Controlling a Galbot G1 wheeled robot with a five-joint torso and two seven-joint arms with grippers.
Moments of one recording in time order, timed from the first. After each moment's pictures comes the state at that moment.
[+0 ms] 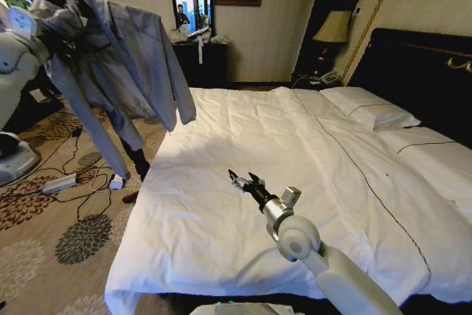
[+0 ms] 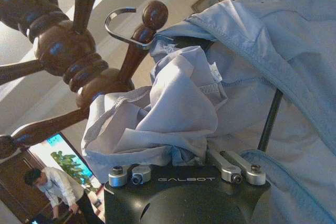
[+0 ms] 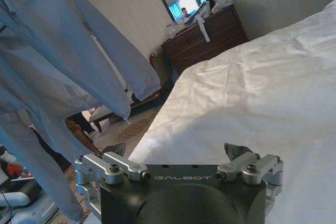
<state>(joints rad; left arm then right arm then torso) -0.54 -0.52 0.56 -1.09 -0.59 0.42 0.15 -1.07 0.98 -0.01 2.21 1.06 -0.19 0.49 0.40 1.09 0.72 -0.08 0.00</state>
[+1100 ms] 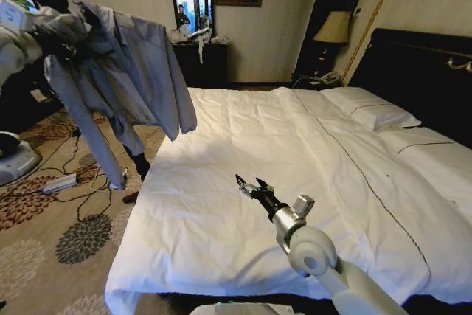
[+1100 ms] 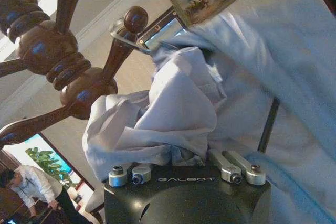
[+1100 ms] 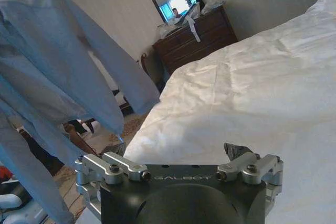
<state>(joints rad) -0.64 -0.42 0.71 -1.22 -0.71 0.48 0.19 -1.23 0.94 0.09 2.32 1.05 -0.19 0.49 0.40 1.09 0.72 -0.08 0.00</state>
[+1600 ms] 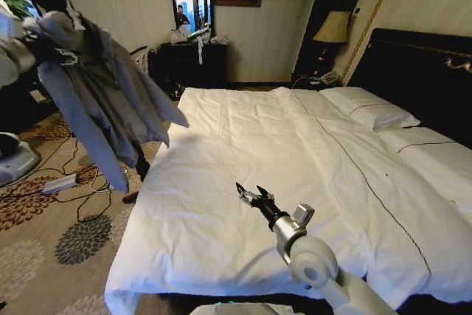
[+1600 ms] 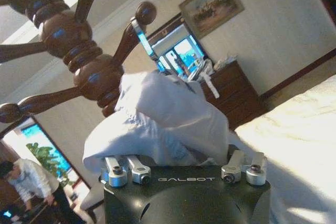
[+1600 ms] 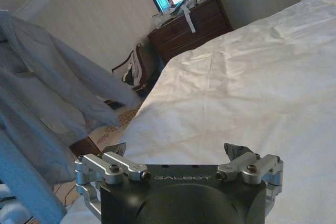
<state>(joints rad) -0.40 -0.29 0.48 -1.40 -0.77 0.47 0.12 -1.30 0.96 0.08 2.32 1.00 -0.19 0.48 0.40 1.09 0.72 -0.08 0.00</state>
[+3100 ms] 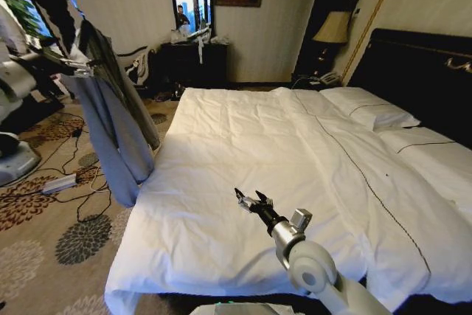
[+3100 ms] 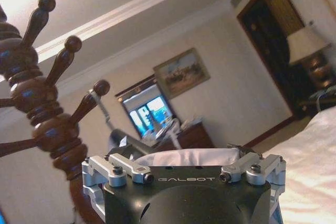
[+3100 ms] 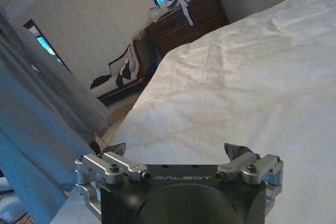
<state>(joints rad) -0.07 -0.12 0.23 -1.73 -1.03 0.26 0.02 -1.33 0.96 0.08 2.32 0.98 -0.19 0.48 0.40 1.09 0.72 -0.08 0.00</state>
